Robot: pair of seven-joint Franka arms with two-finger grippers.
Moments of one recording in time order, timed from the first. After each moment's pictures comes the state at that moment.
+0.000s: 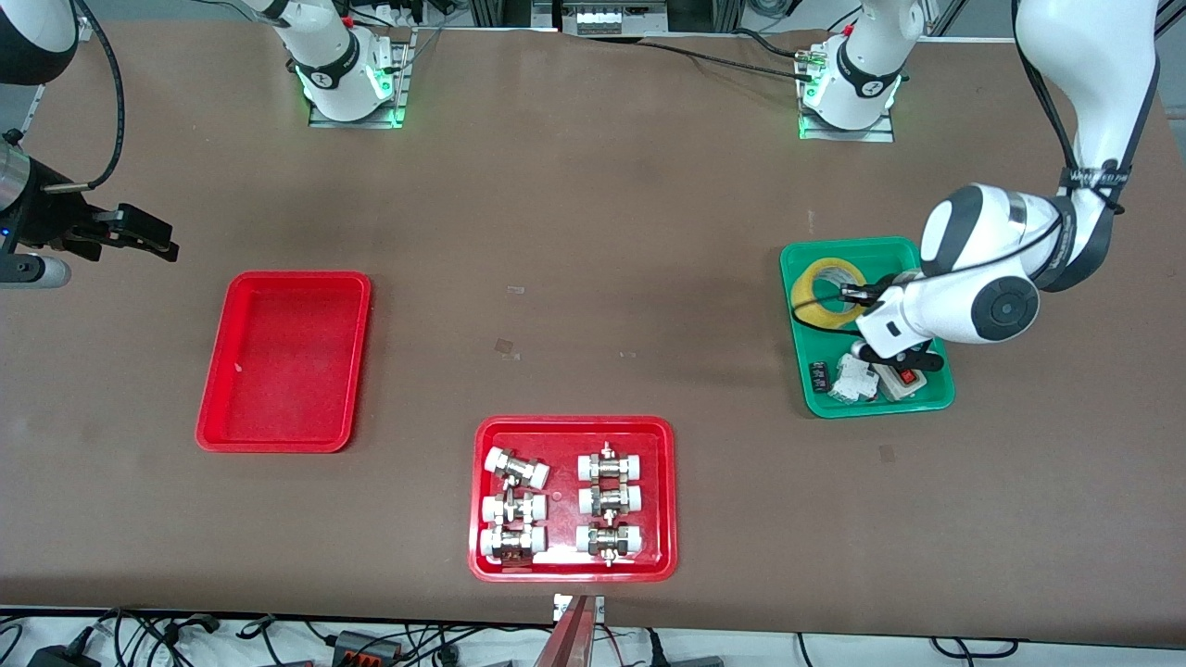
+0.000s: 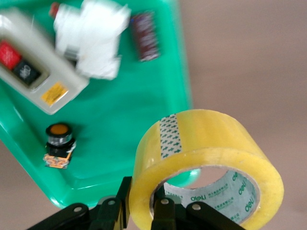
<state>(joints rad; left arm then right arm) 0.21 0.37 -0.44 -1.80 0.02 1.77 -0.08 0.02 0.07 -0.03 -1.61 0.01 1.62 -0.01</state>
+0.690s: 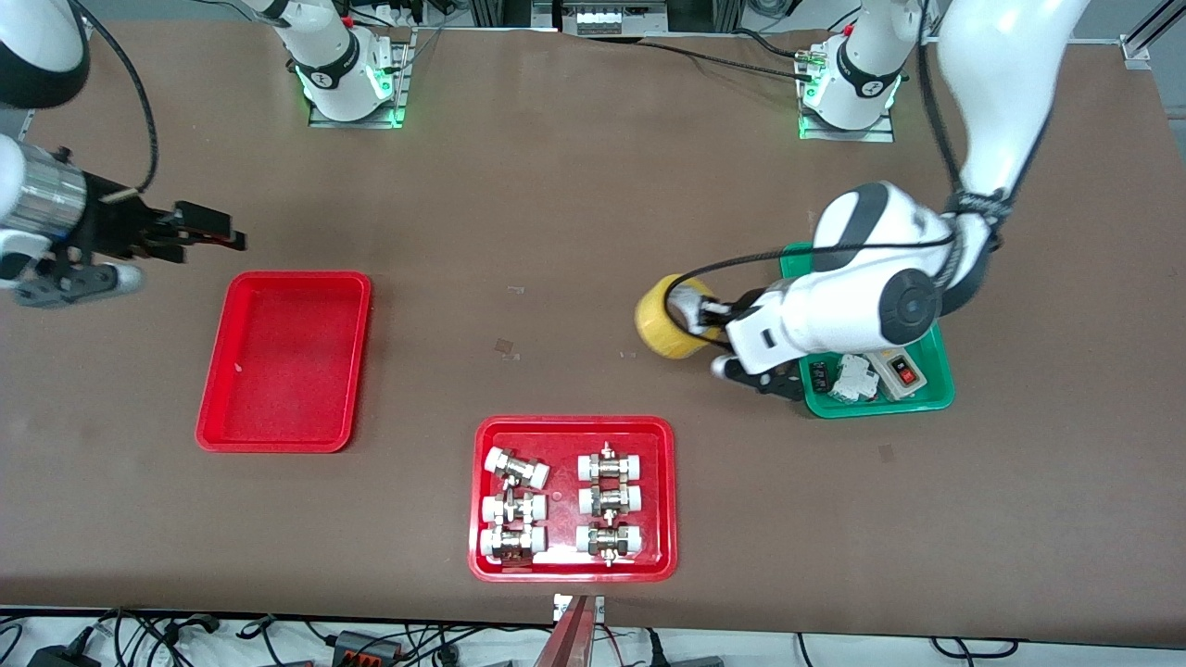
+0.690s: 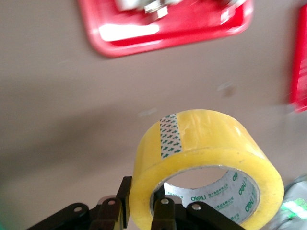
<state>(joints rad) -0.02 0.61 -0.49 -1.49 -0.31 1.99 -0.13 0.05 0.15 -0.03 -1.61 0.30 1.55 -0.14</state>
